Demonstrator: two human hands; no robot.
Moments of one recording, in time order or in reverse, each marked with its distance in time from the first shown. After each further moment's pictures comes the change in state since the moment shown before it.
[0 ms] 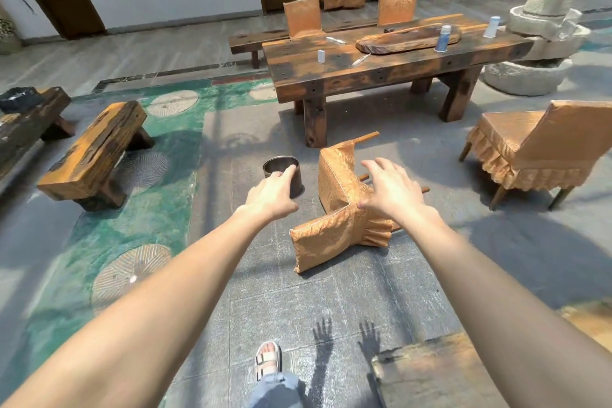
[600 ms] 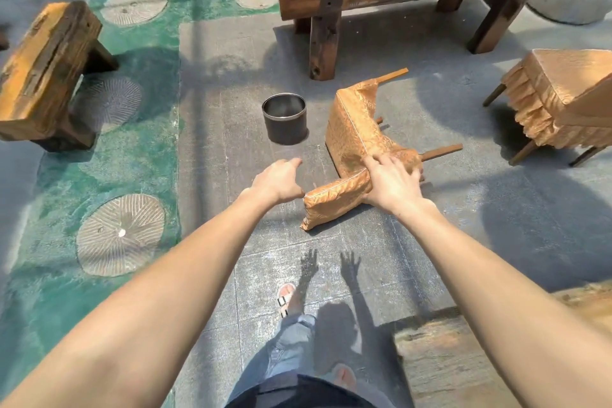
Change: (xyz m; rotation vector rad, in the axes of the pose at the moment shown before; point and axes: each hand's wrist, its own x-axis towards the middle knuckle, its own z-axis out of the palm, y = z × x) left_hand 0.182 -0.151 0.080 -0.091 -0.288 0.000; right_hand 0.163 -0.091 0.140 -0.134 -0.291 0.054
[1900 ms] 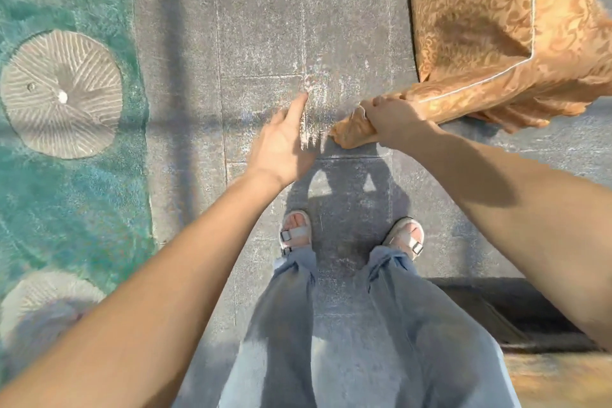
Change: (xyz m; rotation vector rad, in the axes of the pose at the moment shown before) left_hand 0.241 -0.177 0.270 -0.436 -0.152 -0.324; right_hand 0.378 -0.037 0.404 -0.391 -0.477 -0.435
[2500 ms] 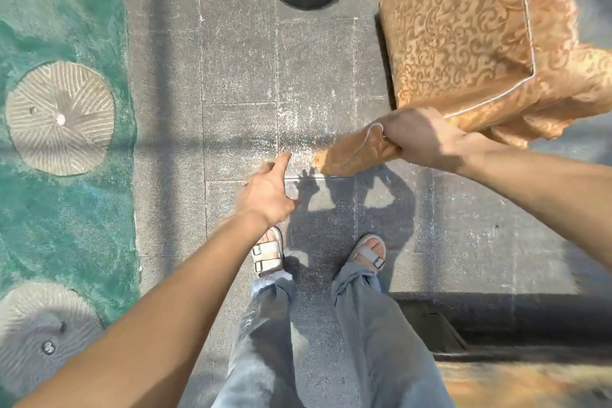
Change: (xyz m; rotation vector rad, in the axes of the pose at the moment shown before) left_hand -0.034 0.094 0.042 0.115 -0.072 -0.173; right_hand -0.114 0.150 -0.054 -0.044 0.198 -0.283
